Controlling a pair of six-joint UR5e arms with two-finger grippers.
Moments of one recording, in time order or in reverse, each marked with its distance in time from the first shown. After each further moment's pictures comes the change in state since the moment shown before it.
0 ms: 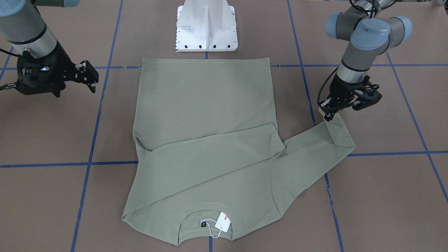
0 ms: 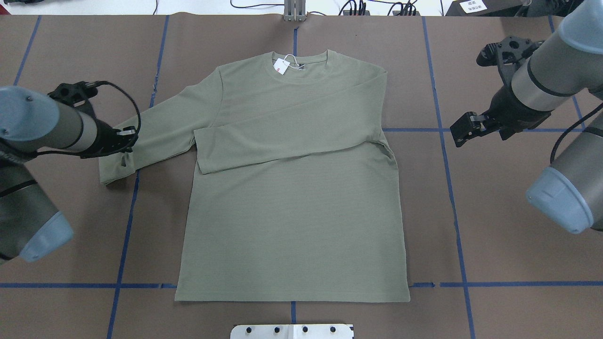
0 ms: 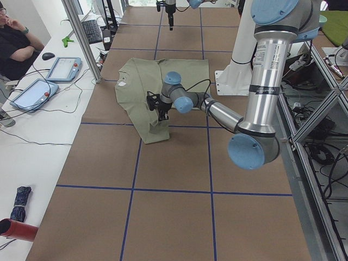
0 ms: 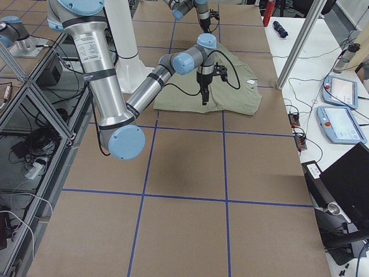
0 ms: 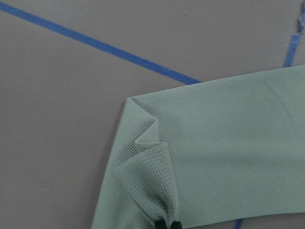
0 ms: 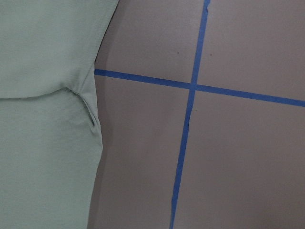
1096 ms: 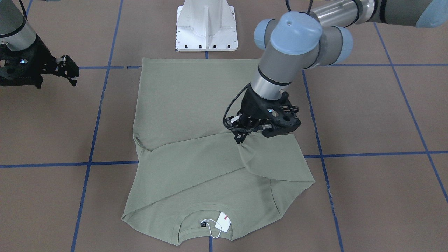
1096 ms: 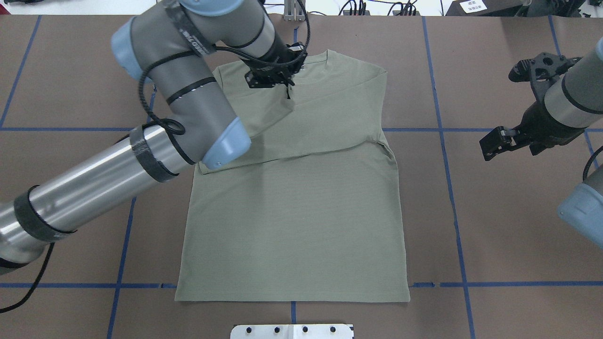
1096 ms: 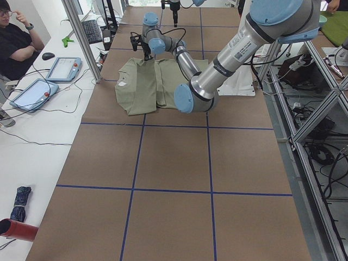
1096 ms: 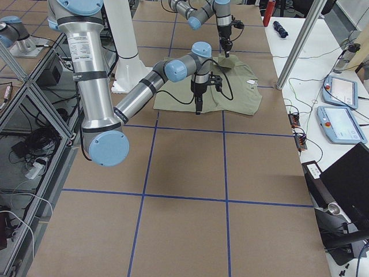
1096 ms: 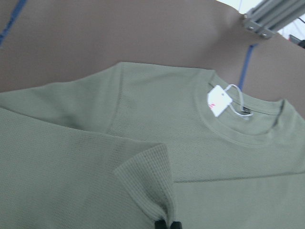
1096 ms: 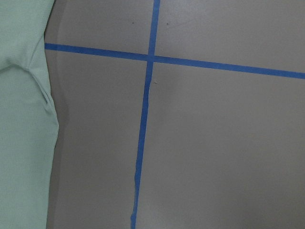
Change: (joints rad) left arm 0.033 -0.739 0.393 0.061 -0.159 -0.182; right arm 0.018 -0.108 0.046 0.000 0.000 0.001
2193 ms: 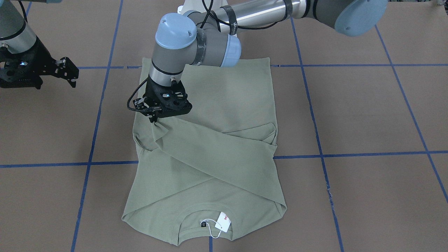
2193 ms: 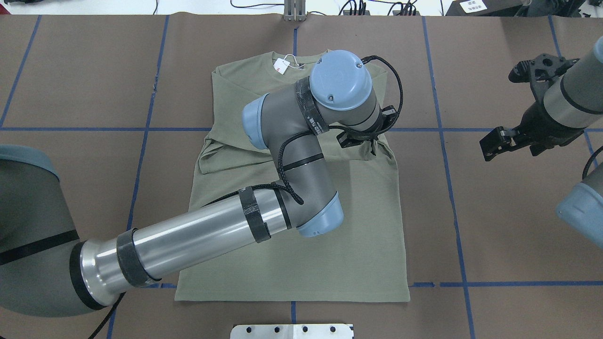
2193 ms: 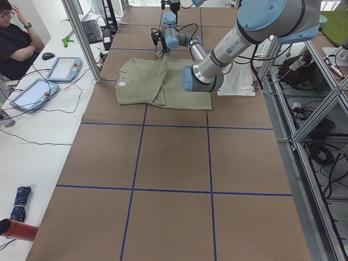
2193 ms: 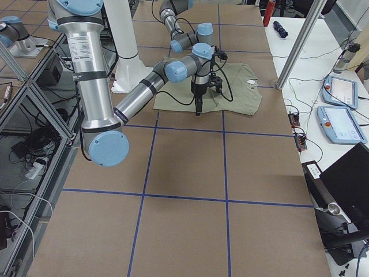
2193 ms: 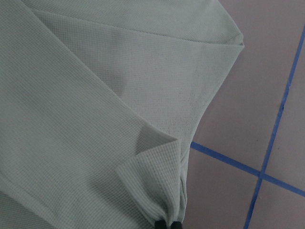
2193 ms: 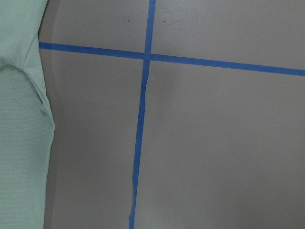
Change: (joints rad) left arm 0.224 -0.196 0.300 -0.203 0.169 -0.133; right arm 0.001 -0.006 -0.007 0.000 0.002 0.005
